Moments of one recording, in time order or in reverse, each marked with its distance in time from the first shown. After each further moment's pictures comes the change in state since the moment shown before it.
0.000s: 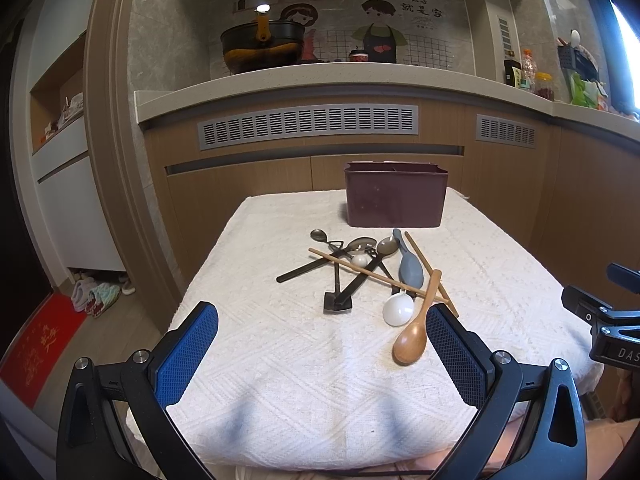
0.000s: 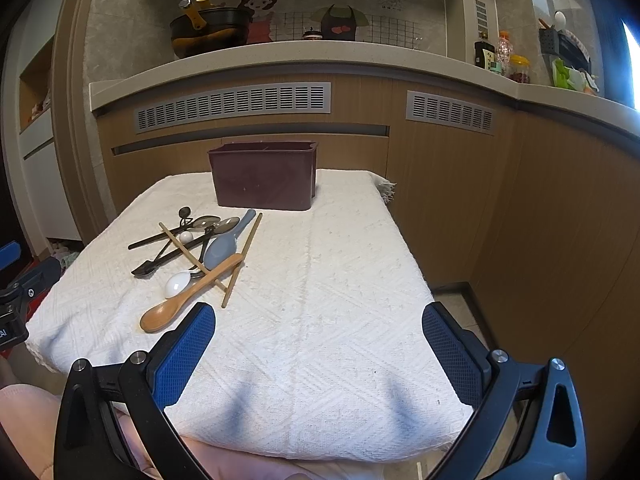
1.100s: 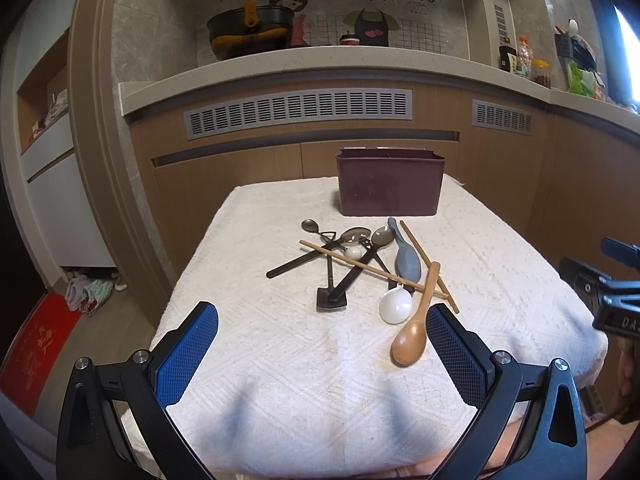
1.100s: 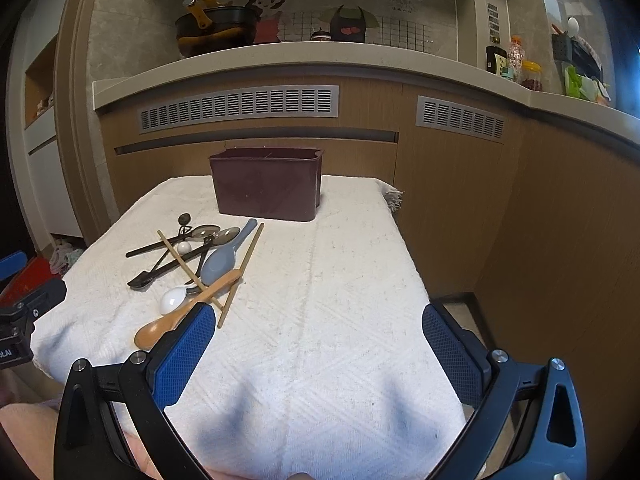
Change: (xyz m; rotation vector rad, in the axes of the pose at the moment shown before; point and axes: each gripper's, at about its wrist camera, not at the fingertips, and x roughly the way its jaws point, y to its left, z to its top) left arm 0.025 0.002 0.007 0.016 0.059 -0.039; right arm 0.021 -0.005 0.025 -0.023 0.006 0.035
